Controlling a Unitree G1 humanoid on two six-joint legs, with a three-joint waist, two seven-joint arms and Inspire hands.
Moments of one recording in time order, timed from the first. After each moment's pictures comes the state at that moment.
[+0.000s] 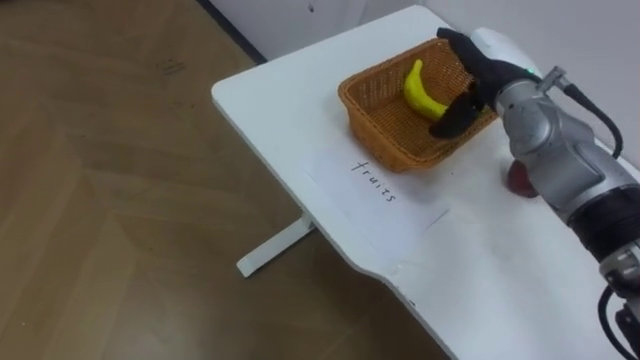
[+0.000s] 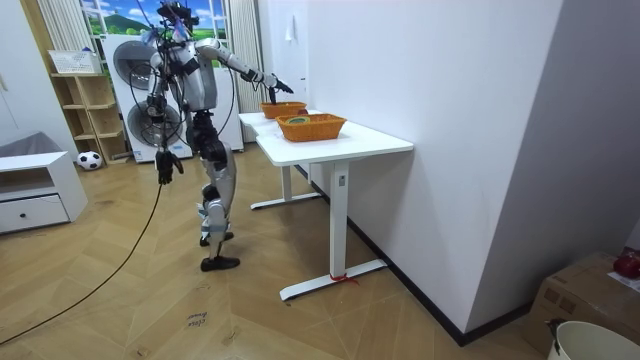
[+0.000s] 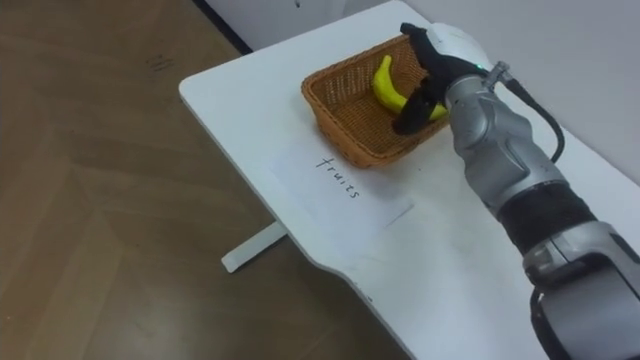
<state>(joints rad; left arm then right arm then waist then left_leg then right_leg) 0.34 0.31 0.15 0.96 0.09 0.18 -0.02 -0.76 -0.56 0.51 0.61 -0.32 0.22 0.01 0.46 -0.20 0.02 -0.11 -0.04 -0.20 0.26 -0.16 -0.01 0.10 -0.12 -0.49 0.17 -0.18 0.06</state>
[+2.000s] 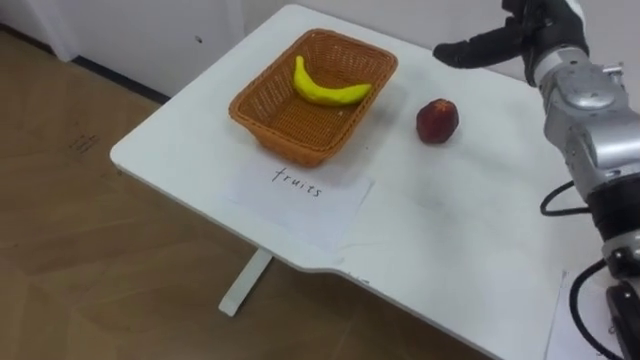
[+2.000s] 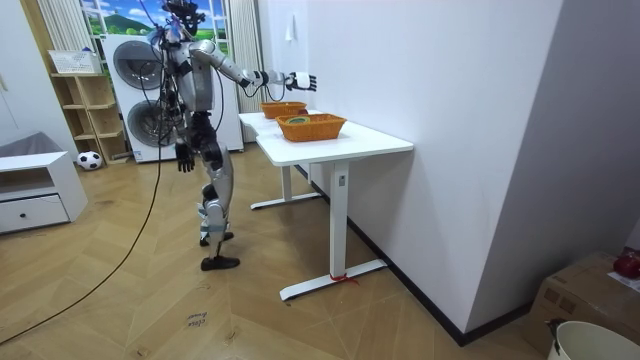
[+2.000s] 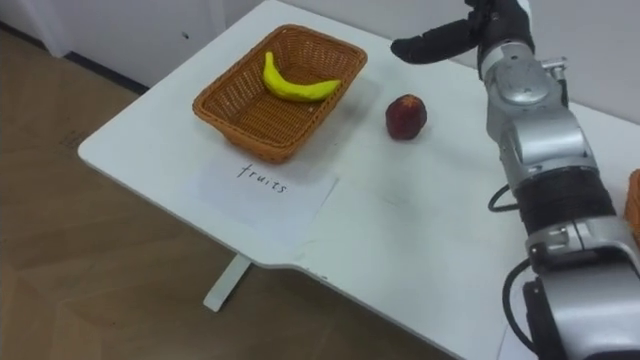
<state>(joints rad) 0.30 0.22 0.04 0.94 0.15 0.23 -0.01 -0.77 -0.48 0.17 0.66 0.28 0.20 -0.11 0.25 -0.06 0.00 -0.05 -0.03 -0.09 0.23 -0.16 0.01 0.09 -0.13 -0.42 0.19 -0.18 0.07</state>
